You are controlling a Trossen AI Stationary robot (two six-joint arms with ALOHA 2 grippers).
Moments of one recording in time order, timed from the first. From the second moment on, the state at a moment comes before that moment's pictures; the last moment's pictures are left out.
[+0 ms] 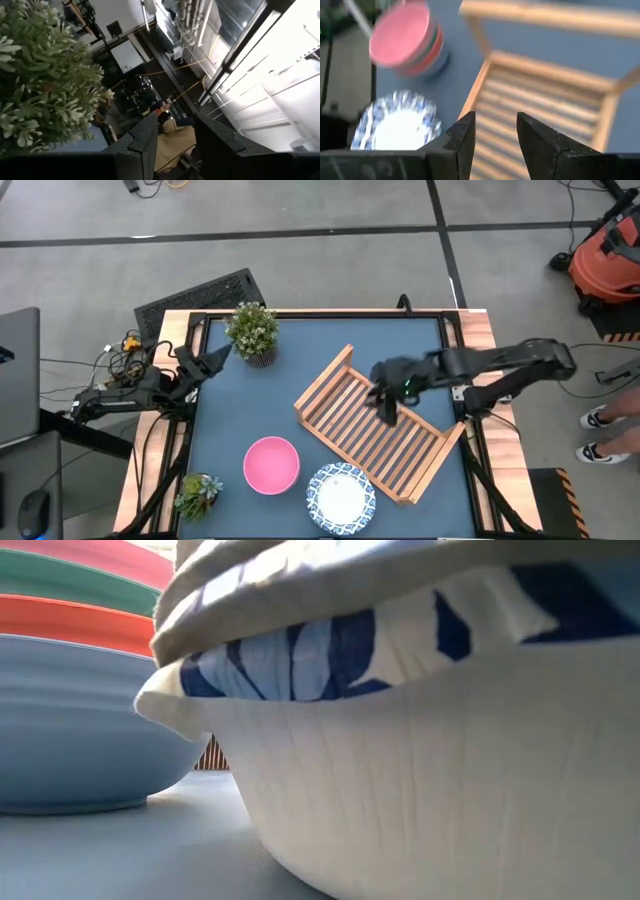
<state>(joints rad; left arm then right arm) 0.07 0.01 0.02 0.44 -0.54 -0.88 0.13 1.26 1.17 -0.72 0.02 0.47</state>
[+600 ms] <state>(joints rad) 0.07 0.01 0.02 0.23 -0.49 -0.89 0.41 1.58 1.20 -0.63 -0.04 0.95</state>
